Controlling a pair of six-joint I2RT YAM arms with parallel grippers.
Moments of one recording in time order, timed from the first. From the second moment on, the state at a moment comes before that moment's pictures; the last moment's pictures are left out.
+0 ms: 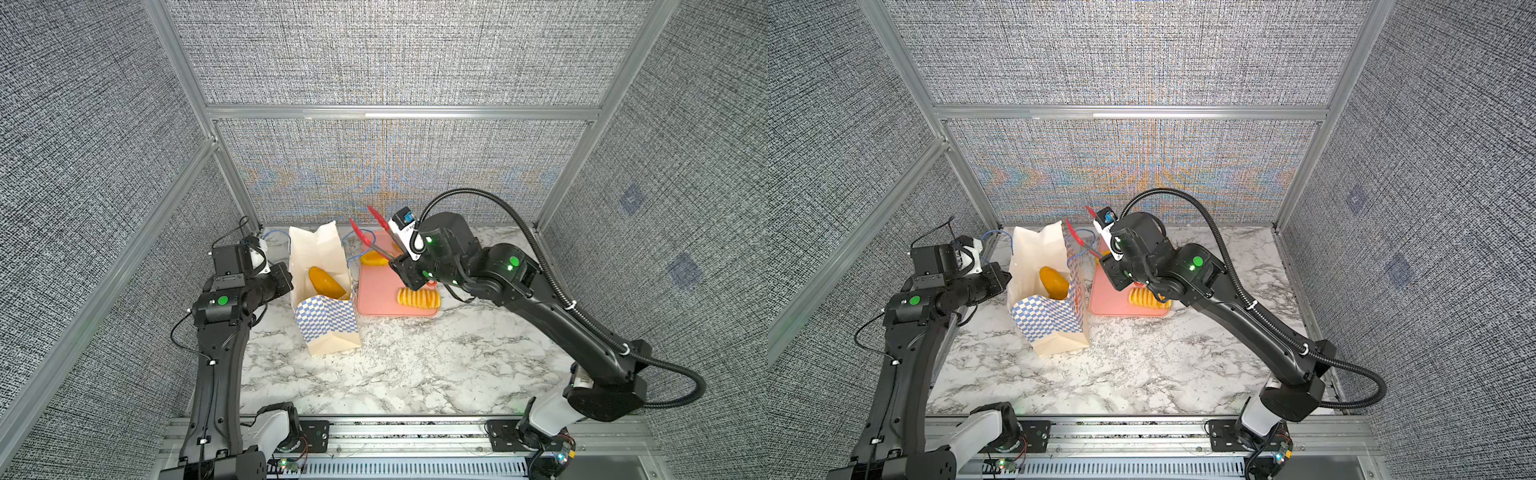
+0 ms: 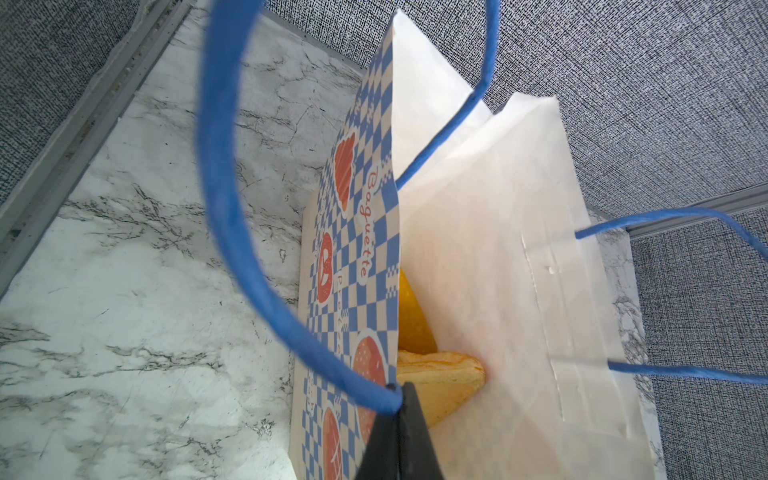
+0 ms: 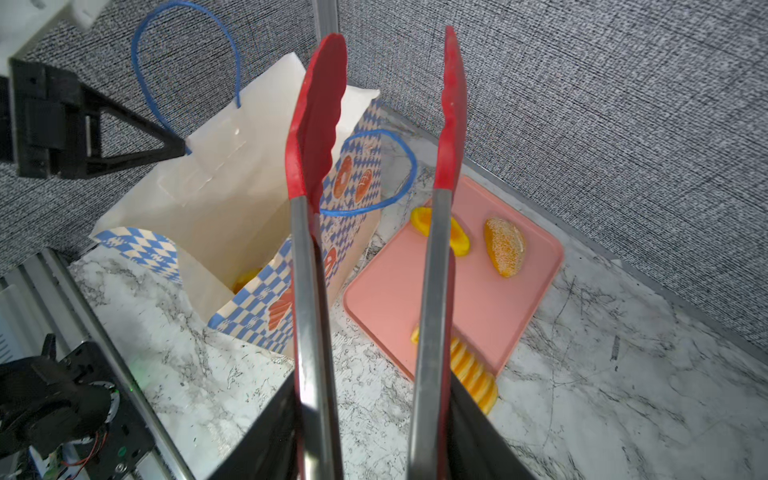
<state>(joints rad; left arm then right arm) 0.11 1.07 1.24 -0.91 0.35 -0.34 0.93 1.58 1.97 -0.98 0.23 0.11</state>
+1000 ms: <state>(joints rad) 0.11 1.08 1.24 -0.92 0.35 -0.34 0.49 1.72 1.64 -0.90 -0.01 0.19</state>
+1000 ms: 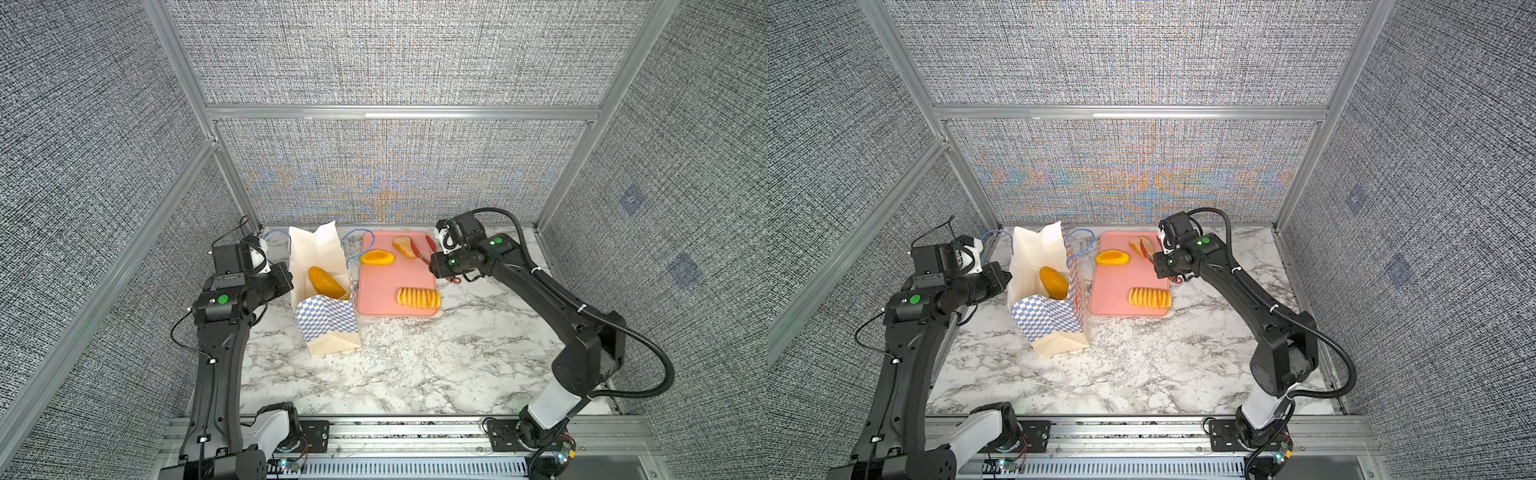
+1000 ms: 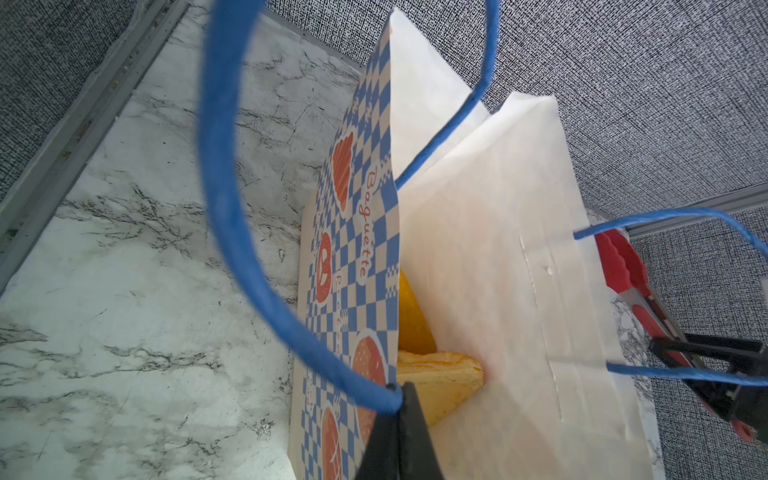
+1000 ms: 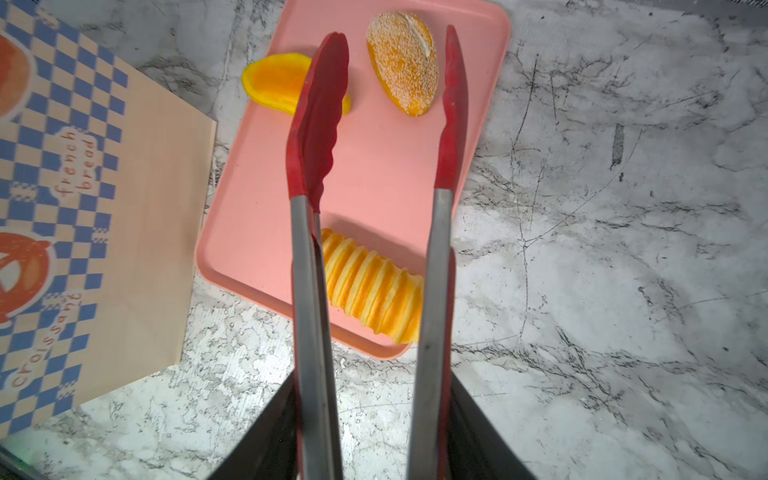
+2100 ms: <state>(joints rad) 0.11 1.08 1.23 -0.90 0.37 -0.34 0.46 2.09 1.85 -0.95 -0.02 0.16</state>
